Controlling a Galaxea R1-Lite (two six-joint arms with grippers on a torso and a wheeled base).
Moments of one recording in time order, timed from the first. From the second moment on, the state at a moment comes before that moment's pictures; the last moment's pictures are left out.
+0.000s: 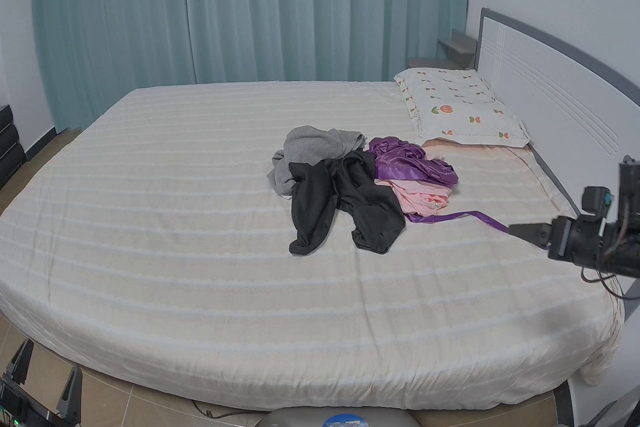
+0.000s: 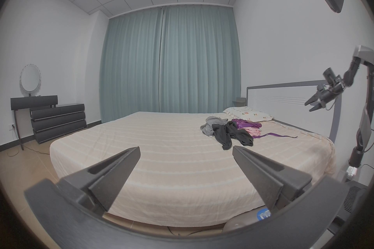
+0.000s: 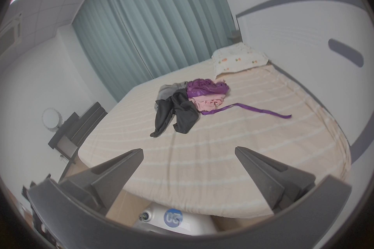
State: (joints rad) left arm 0.00 0.02 -0.02 0.00 -0.01 -0.01; right arm 0.17 1.38 -0.56 -0.32 0.13 0.34
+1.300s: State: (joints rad) left arm 0.00 0.02 -0.02 0.00 -0.01 -0.01; right arm 0.38 2.74 -1.82 -0.32 -0.05 0.65
